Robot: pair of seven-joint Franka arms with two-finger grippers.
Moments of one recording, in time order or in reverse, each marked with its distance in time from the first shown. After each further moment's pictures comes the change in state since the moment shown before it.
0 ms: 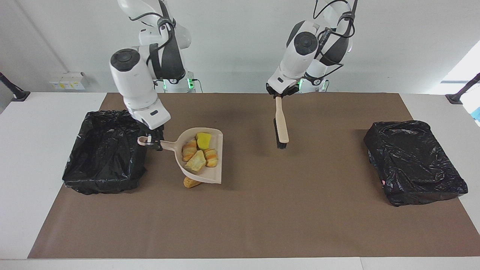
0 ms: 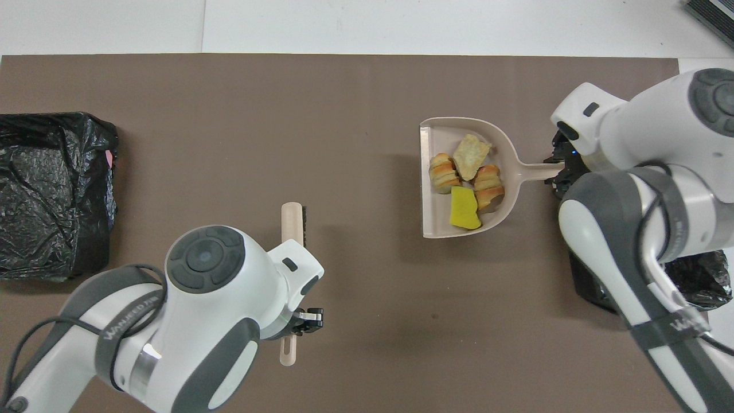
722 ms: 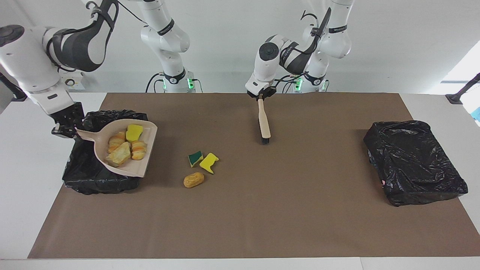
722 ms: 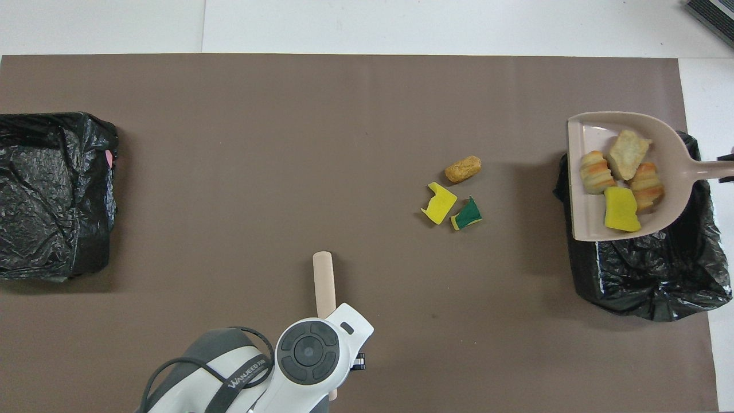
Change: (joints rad) left arm -0.213 0.026 -0.007 -0.223 0.000 0.287 -0.225; right arm -0.398 -0.003 -0.012 0.110 -0.016 -0.070 -0.416
